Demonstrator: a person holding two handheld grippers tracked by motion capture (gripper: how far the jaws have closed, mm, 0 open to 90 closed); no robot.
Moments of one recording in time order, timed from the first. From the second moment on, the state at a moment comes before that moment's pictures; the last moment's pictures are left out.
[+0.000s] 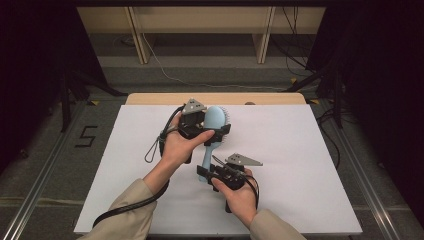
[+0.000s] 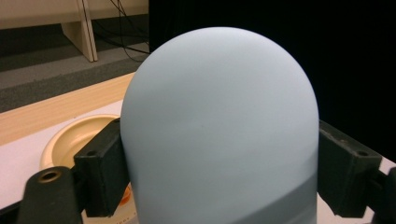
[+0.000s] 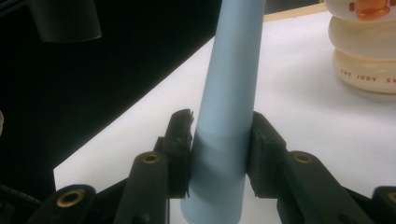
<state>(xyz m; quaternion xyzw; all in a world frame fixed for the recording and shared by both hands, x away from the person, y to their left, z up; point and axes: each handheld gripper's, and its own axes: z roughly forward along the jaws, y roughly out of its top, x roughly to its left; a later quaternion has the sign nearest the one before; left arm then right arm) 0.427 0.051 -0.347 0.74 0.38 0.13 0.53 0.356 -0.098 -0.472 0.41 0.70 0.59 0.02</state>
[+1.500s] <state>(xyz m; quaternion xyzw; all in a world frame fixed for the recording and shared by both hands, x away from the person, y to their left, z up) 0.411 0.056 -0.341 0.75 0.34 0.19 0.54 0.362 -0.099 -0.470 0.41 0.73 0.54 0.11</state>
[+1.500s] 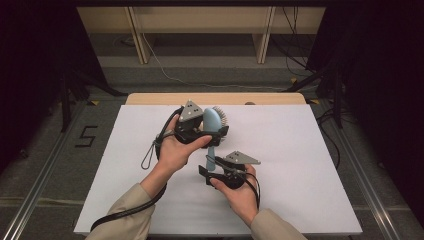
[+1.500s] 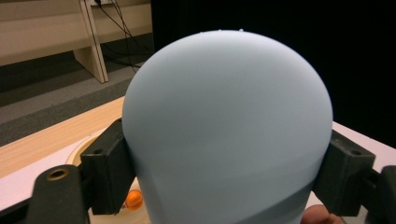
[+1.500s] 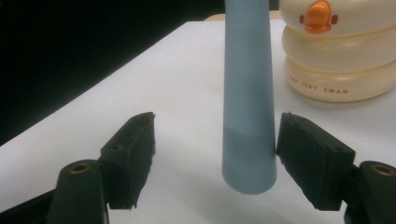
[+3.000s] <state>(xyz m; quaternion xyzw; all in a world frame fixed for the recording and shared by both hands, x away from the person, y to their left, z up) 0.422 0.080 -0.335 0.71 0.37 0.27 0.54 0.357 -0.136 -0.450 0.35 0.76 0.51 0.21</state>
